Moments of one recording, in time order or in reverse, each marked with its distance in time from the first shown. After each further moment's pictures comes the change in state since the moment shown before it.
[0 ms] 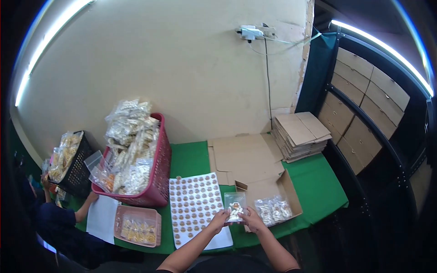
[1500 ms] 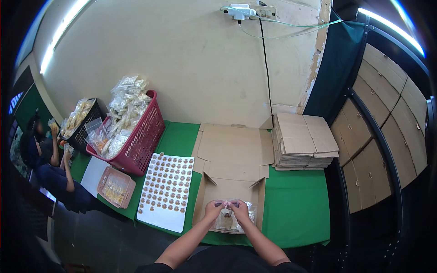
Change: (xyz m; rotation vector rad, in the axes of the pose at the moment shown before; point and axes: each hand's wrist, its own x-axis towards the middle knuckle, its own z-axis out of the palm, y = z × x) left_hand 0.144 -0.084 0.169 0.135 0.465 0.374; right_hand 0.069 -0.051 -0.199 -0.264 -0.070 -0.123
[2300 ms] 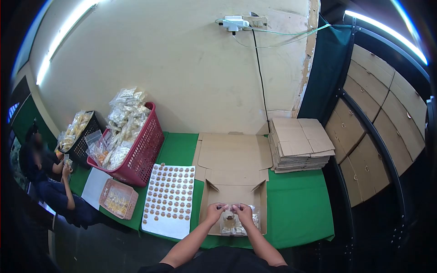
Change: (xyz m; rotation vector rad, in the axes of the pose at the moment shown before) left_hand 0.013 0.011 -0.026 0.328 -0.082 0.146; right_hand -0.003 0.002 0.007 -0.008 0.059 -0.038
